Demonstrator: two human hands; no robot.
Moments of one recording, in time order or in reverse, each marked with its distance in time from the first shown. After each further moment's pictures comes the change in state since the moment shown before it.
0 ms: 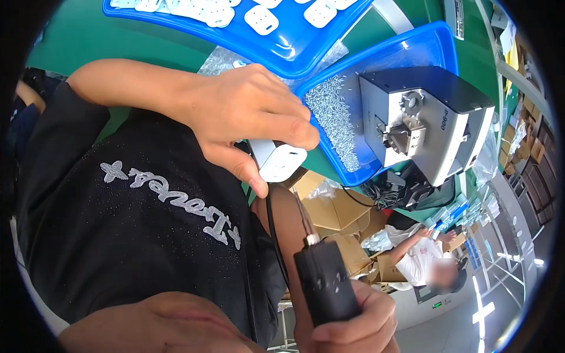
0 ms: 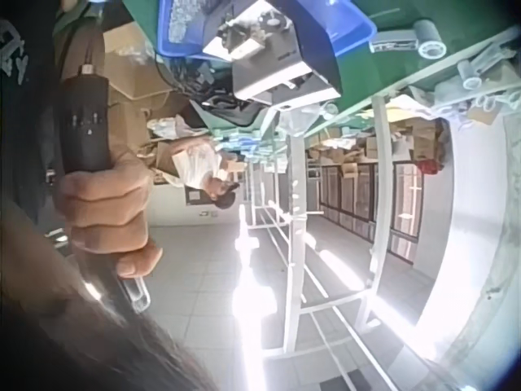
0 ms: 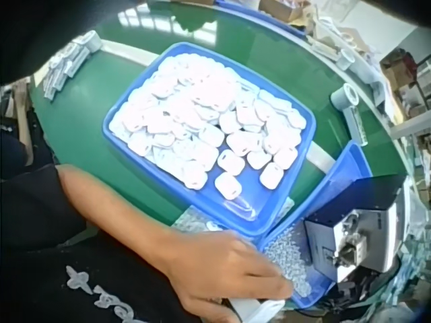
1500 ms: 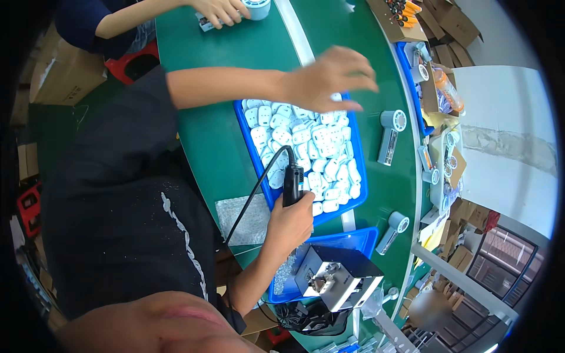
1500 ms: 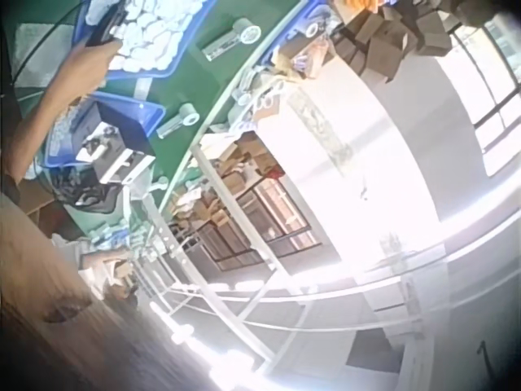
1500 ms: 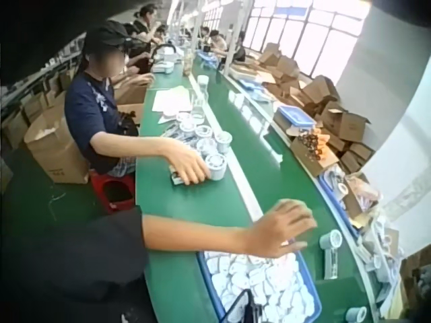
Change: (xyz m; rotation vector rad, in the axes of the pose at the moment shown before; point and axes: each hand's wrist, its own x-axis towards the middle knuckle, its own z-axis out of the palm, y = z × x) left_hand 0.003 -0.005 -0.233 1.410 0.673 0.057; right_hand -0.012 0.190 0.072 -1.678 -0.898 0.565
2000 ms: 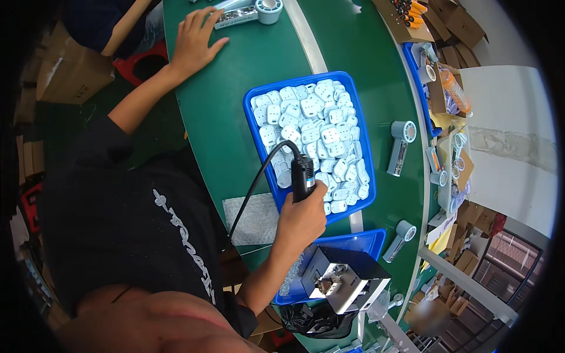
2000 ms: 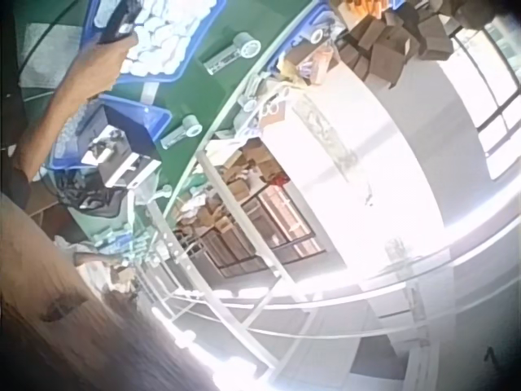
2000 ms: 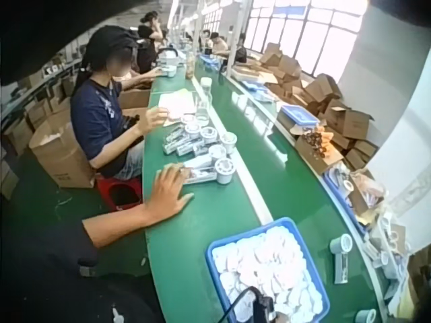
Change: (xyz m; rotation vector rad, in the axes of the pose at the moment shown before) left_hand -0.147 -0.046 -0.188 1.005 -0.142 -0.448; right_hand 0.016 -0.008 -0.007 0.041 0.123 -0.214
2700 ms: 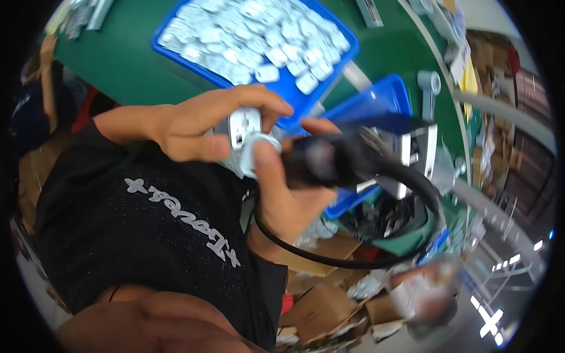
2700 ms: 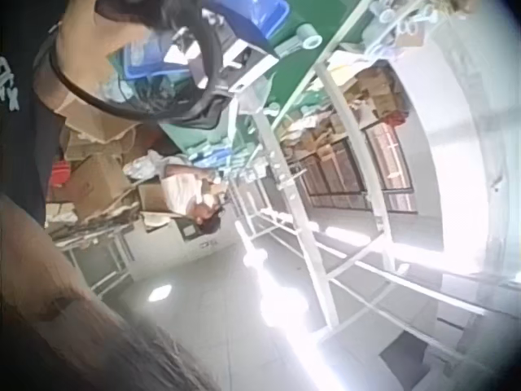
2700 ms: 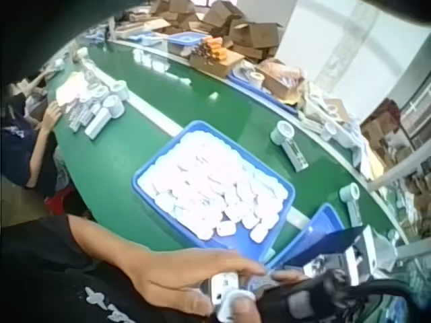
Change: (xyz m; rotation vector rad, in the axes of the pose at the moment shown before) left_hand -0.010 0.233 -0.130 -2.107 -0.986 0.672; right_hand -0.098 -0.005 -0.065 1.389 0.461 0.455
